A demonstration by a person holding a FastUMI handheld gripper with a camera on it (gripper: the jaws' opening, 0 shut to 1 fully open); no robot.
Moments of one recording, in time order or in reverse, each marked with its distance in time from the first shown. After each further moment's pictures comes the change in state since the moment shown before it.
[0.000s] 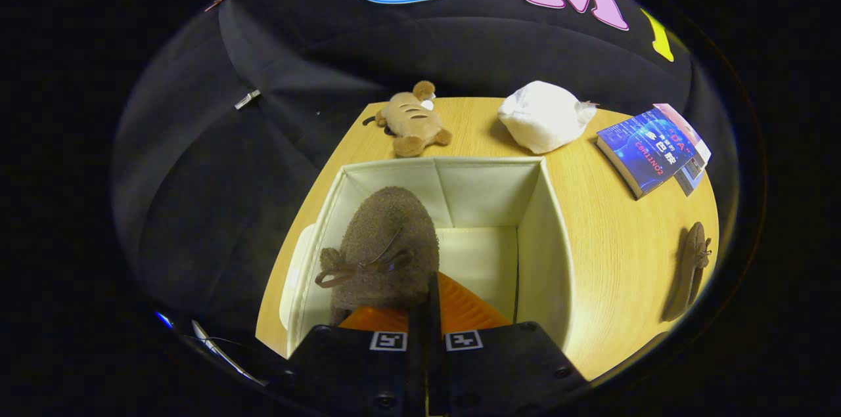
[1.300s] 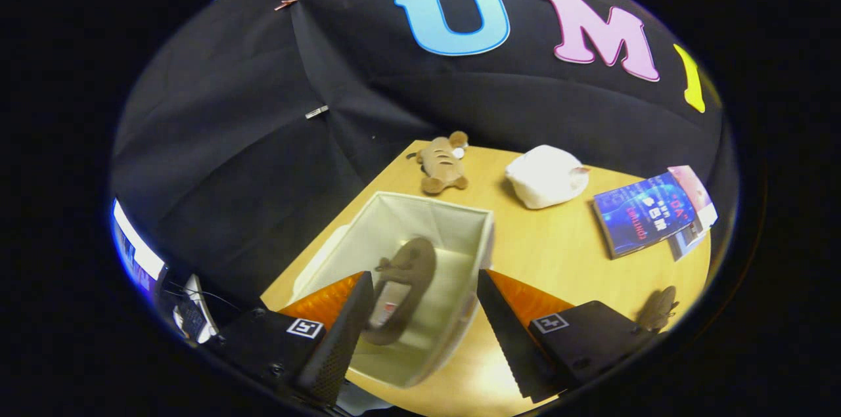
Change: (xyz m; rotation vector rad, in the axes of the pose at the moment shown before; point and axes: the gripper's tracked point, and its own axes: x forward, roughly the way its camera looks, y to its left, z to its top) arm -0.126 -0.085 0.043 -0.235 -0.223 0.152
